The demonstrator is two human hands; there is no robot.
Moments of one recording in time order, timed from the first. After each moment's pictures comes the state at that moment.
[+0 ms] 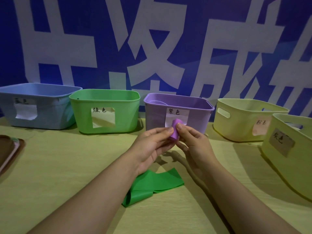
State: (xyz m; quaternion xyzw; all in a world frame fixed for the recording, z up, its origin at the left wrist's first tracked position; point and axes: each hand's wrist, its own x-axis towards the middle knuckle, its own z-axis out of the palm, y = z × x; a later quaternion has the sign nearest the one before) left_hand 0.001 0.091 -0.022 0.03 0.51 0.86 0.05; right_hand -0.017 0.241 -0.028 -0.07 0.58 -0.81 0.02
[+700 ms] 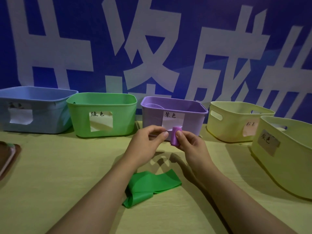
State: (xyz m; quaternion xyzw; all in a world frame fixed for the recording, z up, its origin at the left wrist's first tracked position) left_hand -0.004 0.076 -0.025 0.08 0.82 0.55 -0.16; right_hand -0.008 0.245 -0.030 -0.11 0.71 -0.70 -0.08
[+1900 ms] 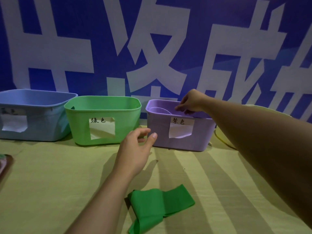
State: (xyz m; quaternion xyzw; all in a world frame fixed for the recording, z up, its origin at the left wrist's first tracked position) left_hand -0.026 0.040 -0.036 -0.01 0.80 0.54 -0.24; right_hand -0.198 0.228 0.096 -0.10 0.96 -0.27 -0.03
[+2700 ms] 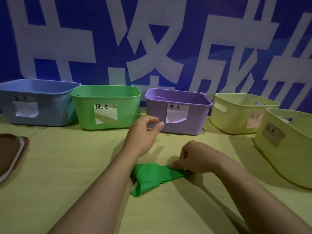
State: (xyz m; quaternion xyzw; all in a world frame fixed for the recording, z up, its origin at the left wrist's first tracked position) left_hand -0.008 0.057 -0.025 0.03 0.84 0.50 -0.21; right_hand 0.010 0.246 0.001 -0.10 0.98 -0.11 0.14
